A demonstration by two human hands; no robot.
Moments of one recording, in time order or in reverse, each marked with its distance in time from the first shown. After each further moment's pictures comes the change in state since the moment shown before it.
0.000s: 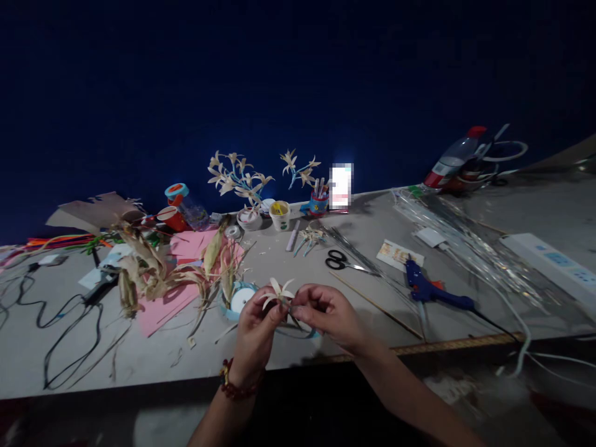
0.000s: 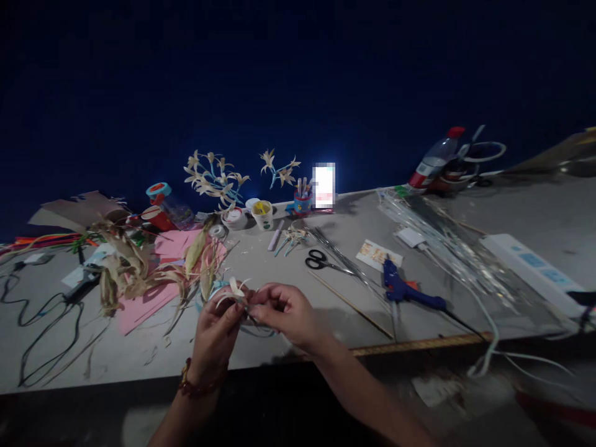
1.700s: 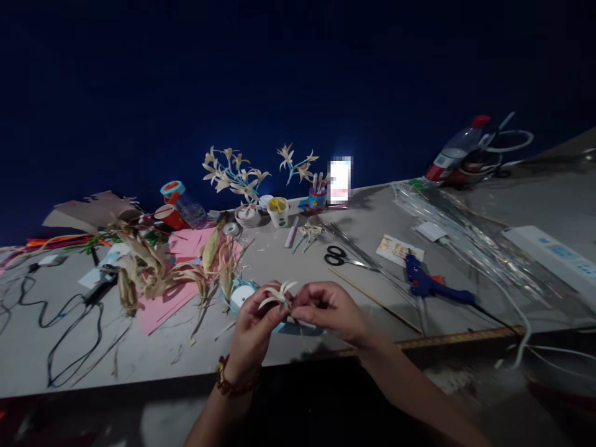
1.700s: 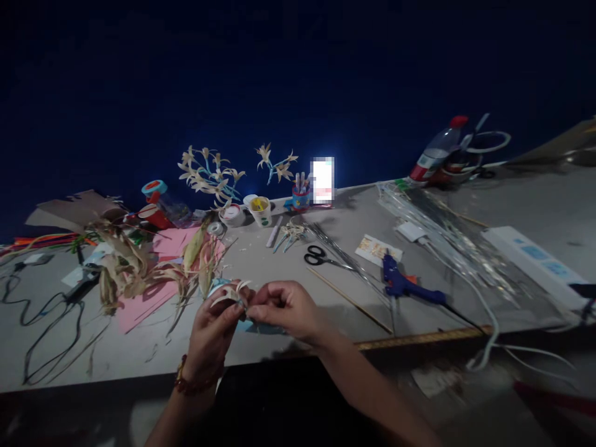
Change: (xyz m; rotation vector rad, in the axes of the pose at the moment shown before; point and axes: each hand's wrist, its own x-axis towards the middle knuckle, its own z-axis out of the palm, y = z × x) left_hand -0.001 0.009 0.002 0.034 -0.121 -0.021; right_hand 0.002 -0.004 -0.010 0.022 -0.124 0.016
